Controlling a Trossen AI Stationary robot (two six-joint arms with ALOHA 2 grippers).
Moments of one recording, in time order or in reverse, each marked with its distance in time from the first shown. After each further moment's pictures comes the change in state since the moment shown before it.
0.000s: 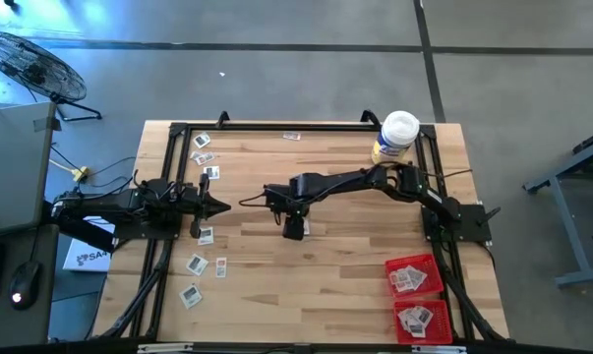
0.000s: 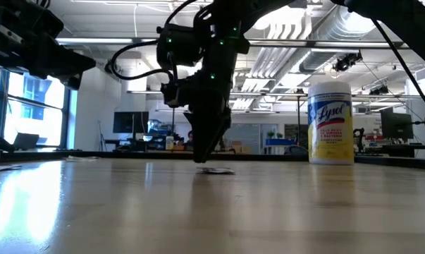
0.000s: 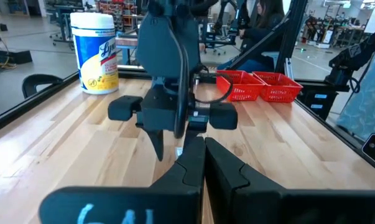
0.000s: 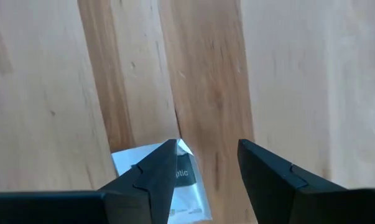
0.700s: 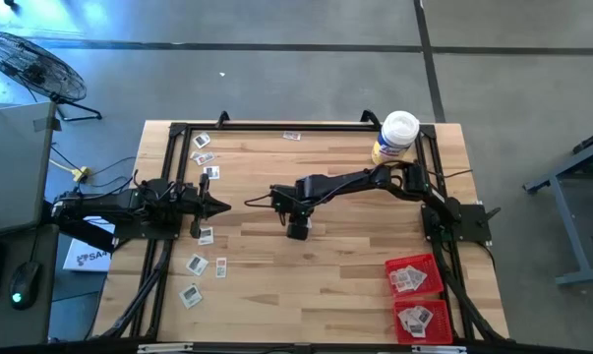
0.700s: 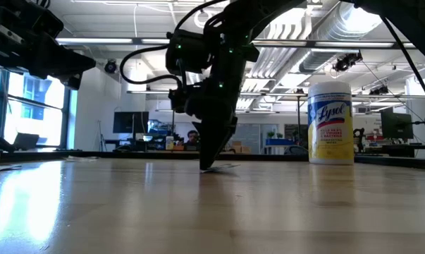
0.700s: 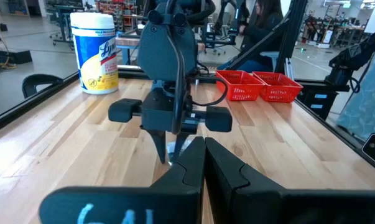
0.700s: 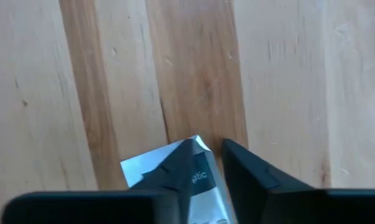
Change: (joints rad) left arm 0.000 0.000 0.000 0.000 0.000 0.000; right arm 0.001 -0.008 -0.149 0.110 0.021 -0.021
